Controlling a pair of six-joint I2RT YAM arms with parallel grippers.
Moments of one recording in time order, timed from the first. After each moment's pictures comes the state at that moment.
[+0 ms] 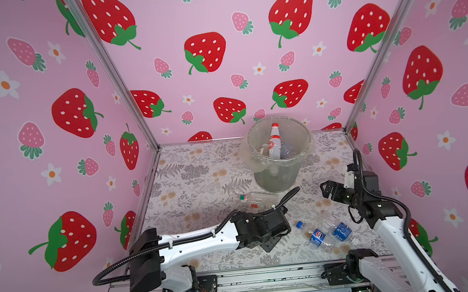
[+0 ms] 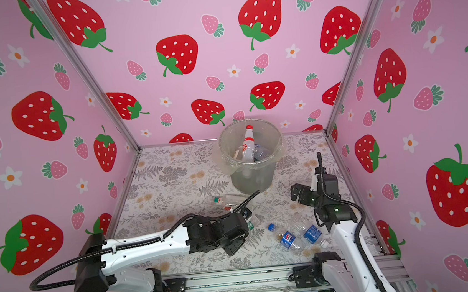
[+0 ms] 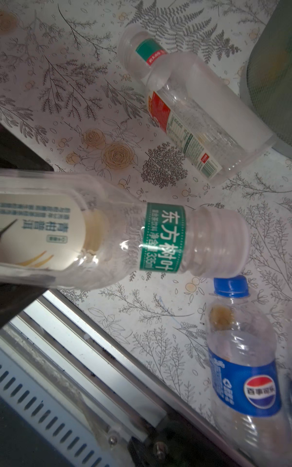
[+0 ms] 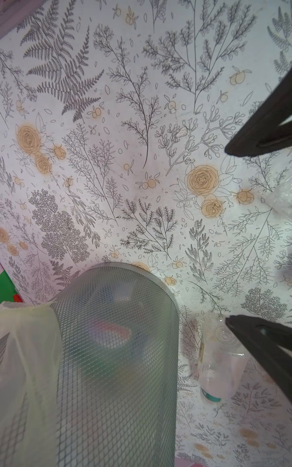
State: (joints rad) left arm -1.25 1.43 1.13 -0.86 -0.24 -0.35; right arm 0.09 0.84 0.65 -0.53 -0.17 0.35
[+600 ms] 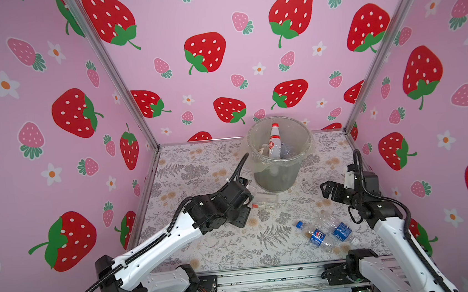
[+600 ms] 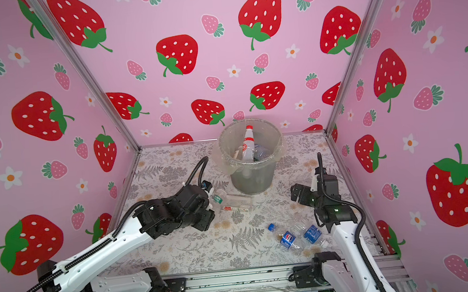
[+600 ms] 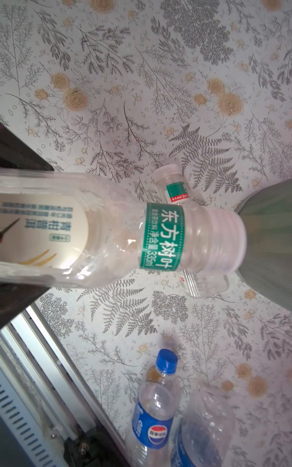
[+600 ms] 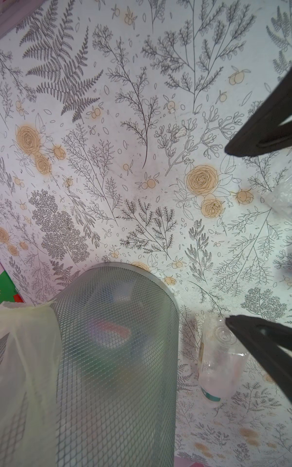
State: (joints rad) left arm -0.89 1.18 1.21 -1.05 -0.19 -0.35; right arm 0.09 0.83 0.64 -0.53 -0.17 0.35
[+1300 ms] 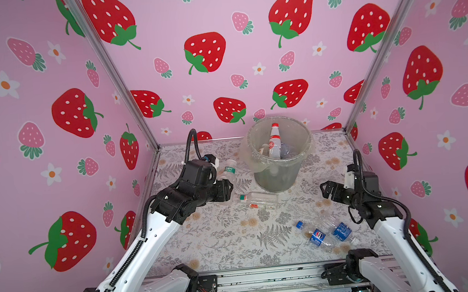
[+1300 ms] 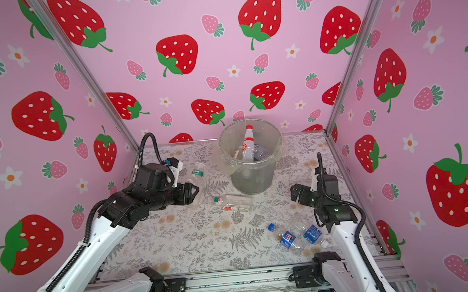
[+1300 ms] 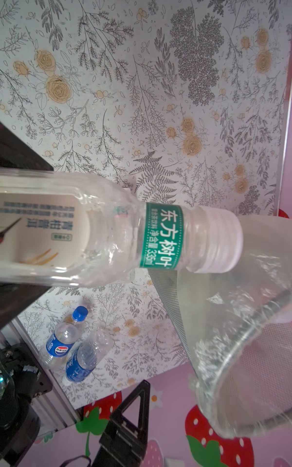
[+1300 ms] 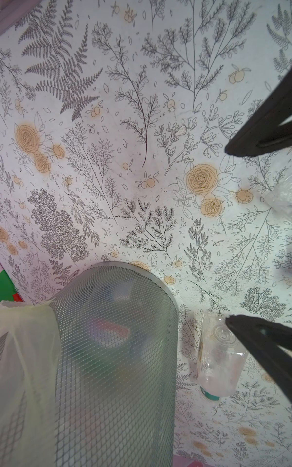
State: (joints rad) left arm -0.53 1.10 1.28 -0.92 0.06 -0.39; right arm 0.09 0.83 0.64 -0.53 -0.18 0.35
